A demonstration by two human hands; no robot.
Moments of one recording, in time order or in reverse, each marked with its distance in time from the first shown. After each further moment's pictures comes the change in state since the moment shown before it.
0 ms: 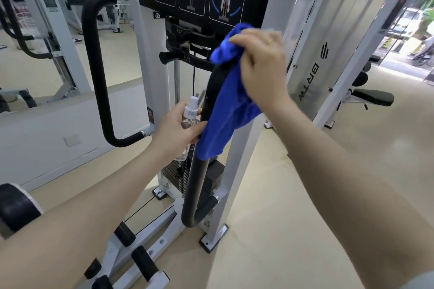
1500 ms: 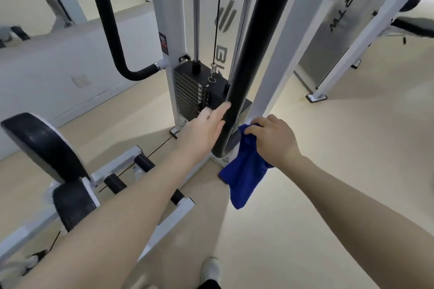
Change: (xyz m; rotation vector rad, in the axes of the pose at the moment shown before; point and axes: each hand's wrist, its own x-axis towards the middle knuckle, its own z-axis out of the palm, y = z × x) left_hand -0.093 -0.156 -0.001 0.791 -0.193 0.032; right_hand -0.274 -0.033 0.027 -0.378 -1.135 0.147
